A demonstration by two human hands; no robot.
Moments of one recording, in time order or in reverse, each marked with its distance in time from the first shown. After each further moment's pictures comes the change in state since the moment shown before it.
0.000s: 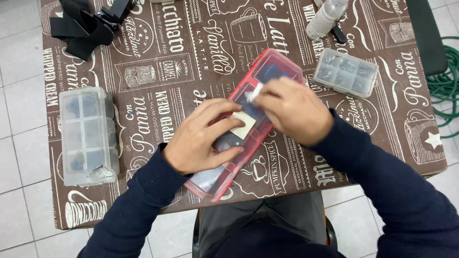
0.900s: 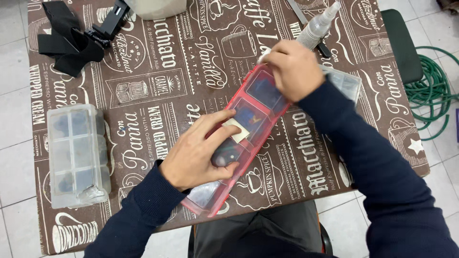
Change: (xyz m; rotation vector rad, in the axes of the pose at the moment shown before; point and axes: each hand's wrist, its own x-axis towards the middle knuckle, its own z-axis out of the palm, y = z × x) left_hand 0.002 0.000 0.000 0.082 -0.125 -0.069; right_hand 0.025 0.107 0.020 -0.182 0.210 0.074
